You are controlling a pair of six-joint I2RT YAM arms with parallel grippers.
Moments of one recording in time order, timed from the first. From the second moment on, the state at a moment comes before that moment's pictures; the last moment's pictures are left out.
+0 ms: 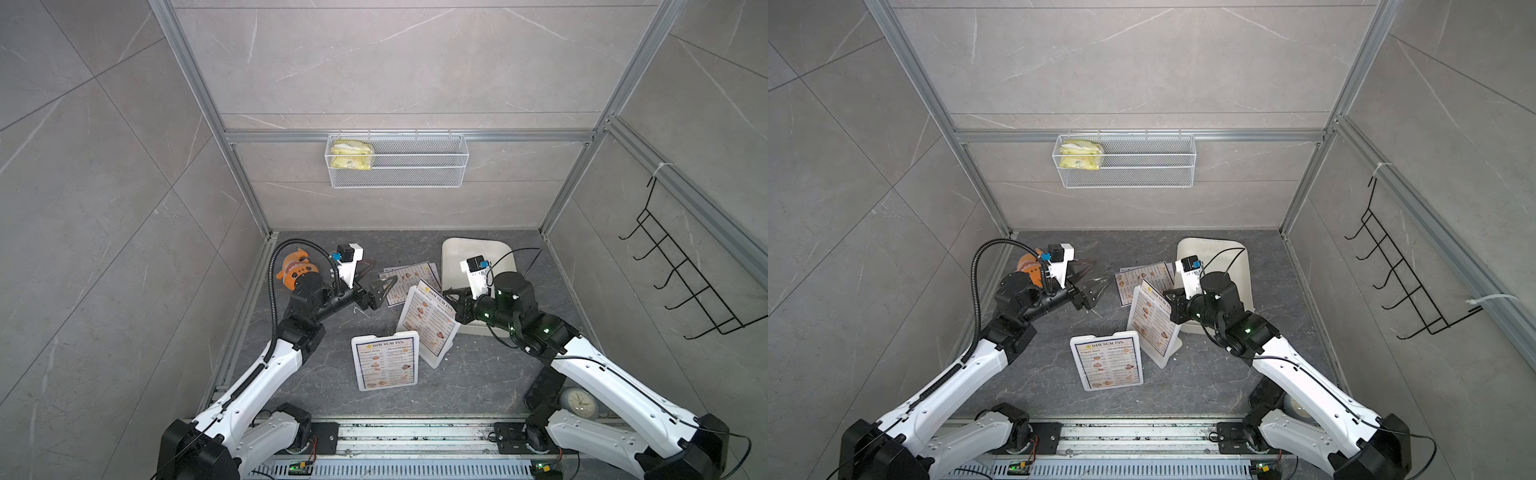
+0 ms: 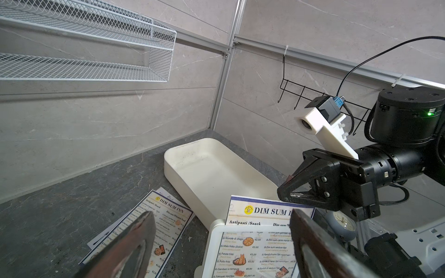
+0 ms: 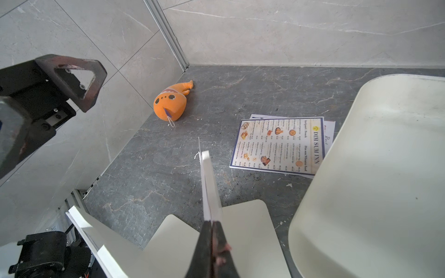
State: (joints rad) left arm -0.43 1.04 0.76 0.30 0.56 -0.23; right arm 0.62 1.05 0.91 -0.29 -0.17 0.33
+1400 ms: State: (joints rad) left arm -0.30 0.84 0.27 0.17 -0.62 -0.18; right arm 0.38 1.01 0.49 0.16 0.45 0.07
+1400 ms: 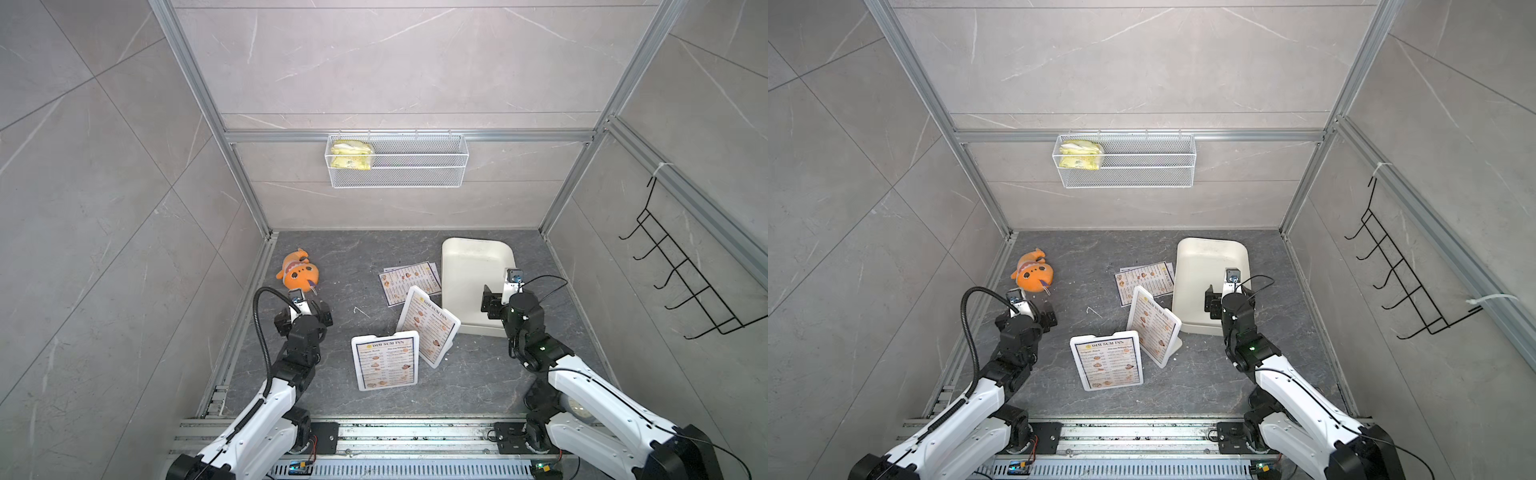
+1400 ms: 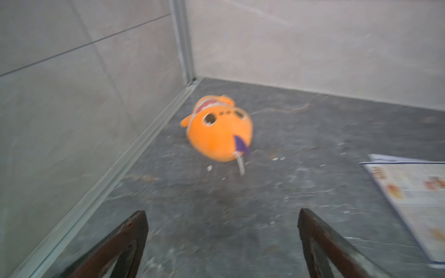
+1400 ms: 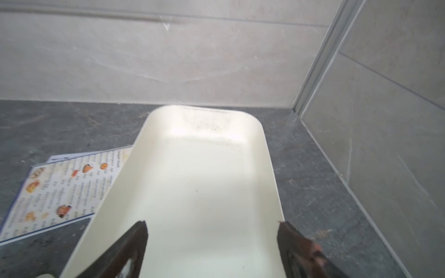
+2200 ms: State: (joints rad) left arm -0.18 1.27 0.28 0.59 -0.42 -0.02; right arm 0.23 1.45 0.29 0.81 0.36 -0.03
